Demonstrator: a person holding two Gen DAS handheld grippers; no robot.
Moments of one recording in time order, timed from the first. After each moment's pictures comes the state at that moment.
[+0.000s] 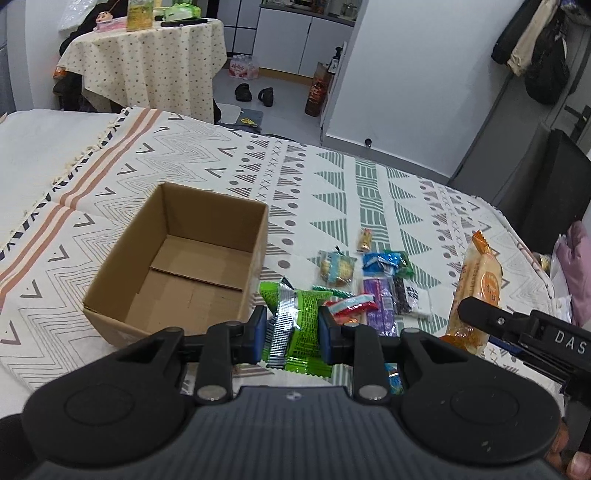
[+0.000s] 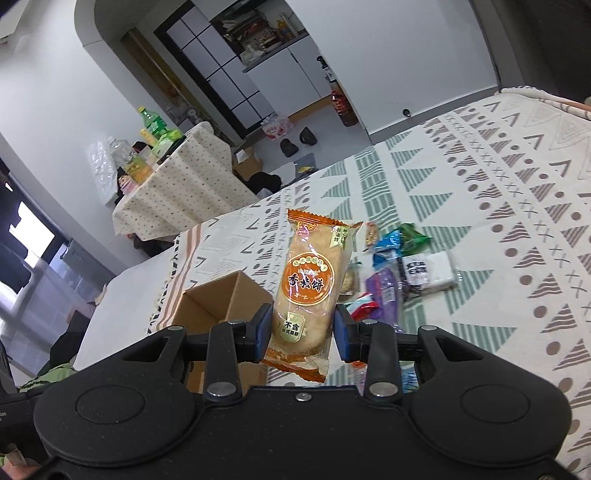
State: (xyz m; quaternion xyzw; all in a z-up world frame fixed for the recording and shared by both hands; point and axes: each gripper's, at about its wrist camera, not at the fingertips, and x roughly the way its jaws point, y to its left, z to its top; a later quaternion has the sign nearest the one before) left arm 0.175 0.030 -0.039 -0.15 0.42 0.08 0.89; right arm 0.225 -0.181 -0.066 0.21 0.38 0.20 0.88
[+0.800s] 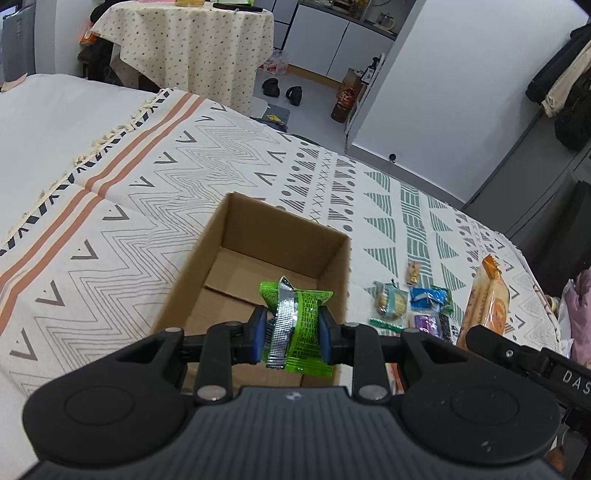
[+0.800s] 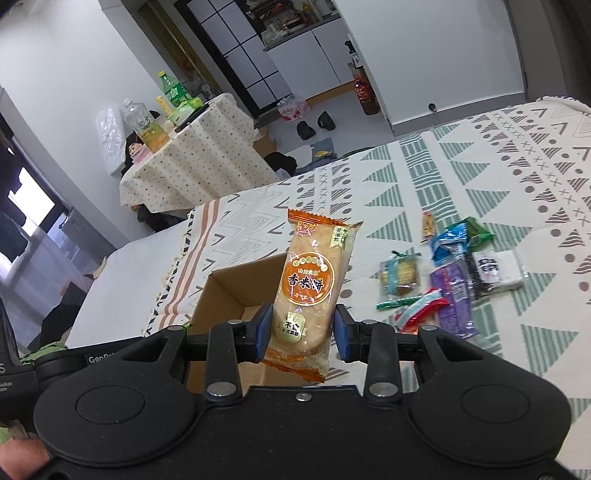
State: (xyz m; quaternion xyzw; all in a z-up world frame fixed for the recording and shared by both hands) left arm 0.188 0.137 -0.054 -0.21 0.41 0.09 0.88; right arm 0.237 -0.087 -0.065 0.17 0.40 0.22 0.87
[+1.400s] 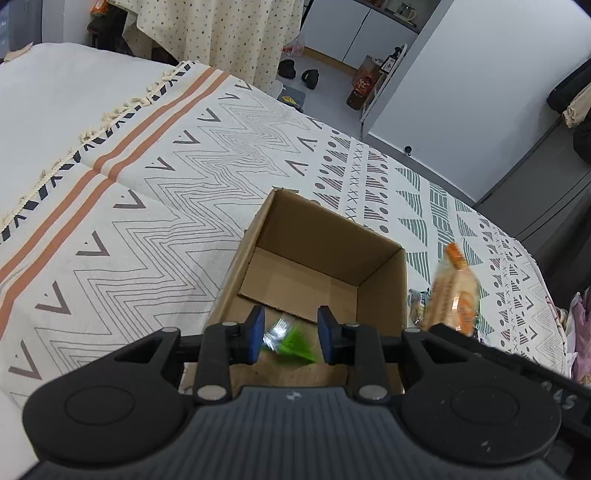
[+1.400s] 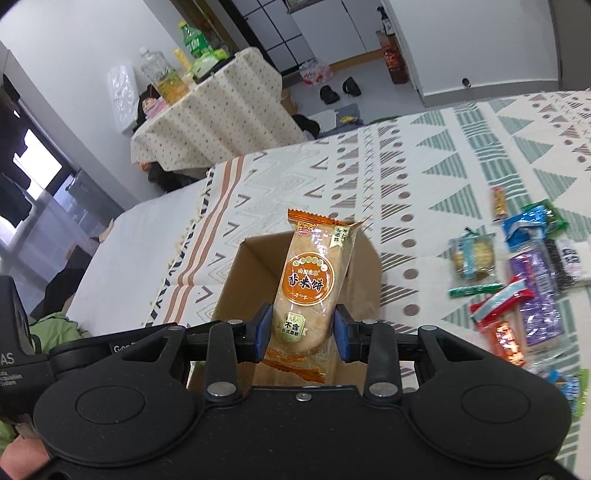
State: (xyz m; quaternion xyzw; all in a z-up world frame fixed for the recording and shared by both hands) left arm 0.210 0.194 -0.083 -0.24 0.44 0.09 0.86; right arm 0.262 -0.001 -0.085 0.14 0.45 0.25 0.85
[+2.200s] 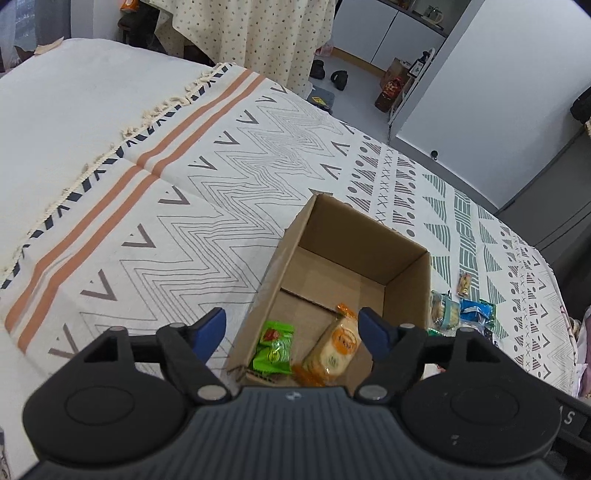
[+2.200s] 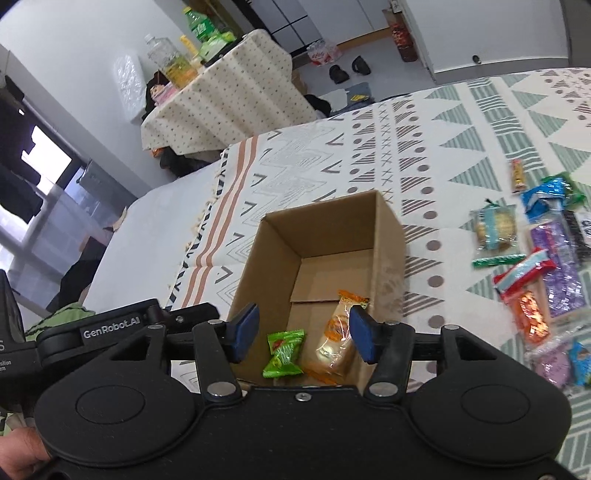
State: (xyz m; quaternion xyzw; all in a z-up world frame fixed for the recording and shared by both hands) left arm 0.185 0.205 -0.062 -0.23 0.45 0.14 0.85; right arm 0.245 -0.007 -0.078 0.16 0.47 0.26 0.83
